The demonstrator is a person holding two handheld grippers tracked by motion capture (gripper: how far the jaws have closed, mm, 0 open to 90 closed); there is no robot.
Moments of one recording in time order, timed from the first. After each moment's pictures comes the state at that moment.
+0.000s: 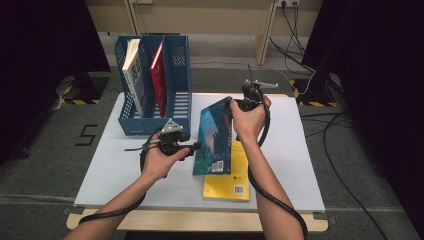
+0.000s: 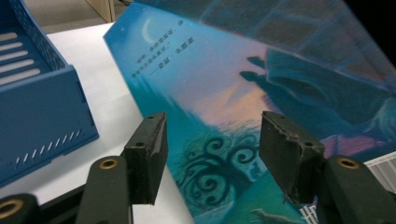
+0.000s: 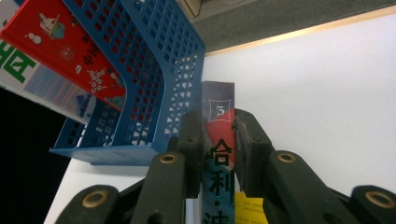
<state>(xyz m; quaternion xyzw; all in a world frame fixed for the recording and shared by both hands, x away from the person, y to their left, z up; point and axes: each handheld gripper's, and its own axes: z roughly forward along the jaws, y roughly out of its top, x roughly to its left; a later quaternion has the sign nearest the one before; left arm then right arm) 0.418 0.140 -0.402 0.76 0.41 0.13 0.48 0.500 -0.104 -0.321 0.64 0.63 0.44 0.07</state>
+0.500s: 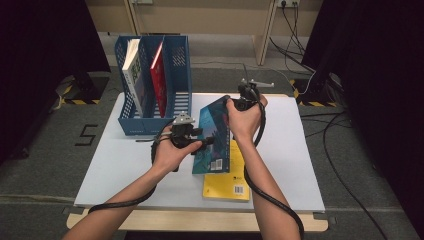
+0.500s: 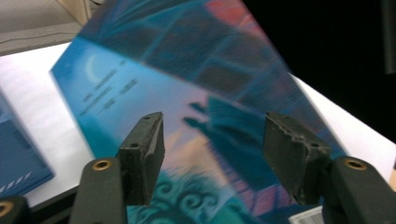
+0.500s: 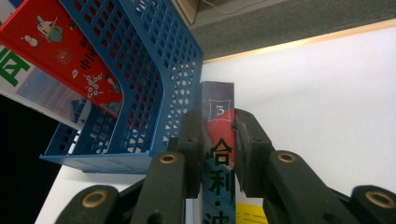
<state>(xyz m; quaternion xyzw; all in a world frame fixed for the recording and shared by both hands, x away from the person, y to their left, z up) 0.428 0.106 -0.381 0.77 0.39 0.10 0.50 0.501 -0.093 -0.321 0.64 0.62 0.44 0.10</state>
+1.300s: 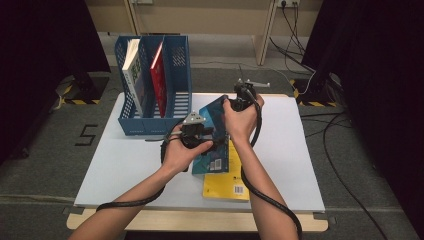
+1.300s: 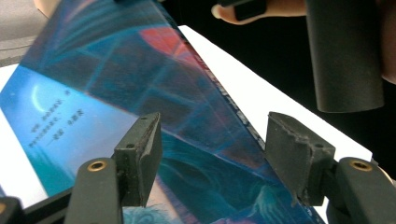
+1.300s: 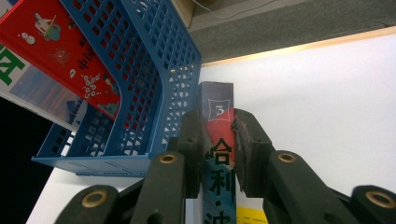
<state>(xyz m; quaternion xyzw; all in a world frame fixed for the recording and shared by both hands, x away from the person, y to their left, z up) 0.421 0.080 -0.370 0.77 0.37 0.10 0.51 0.499 -0.084 -0.320 0.64 0.63 0.43 0.12</state>
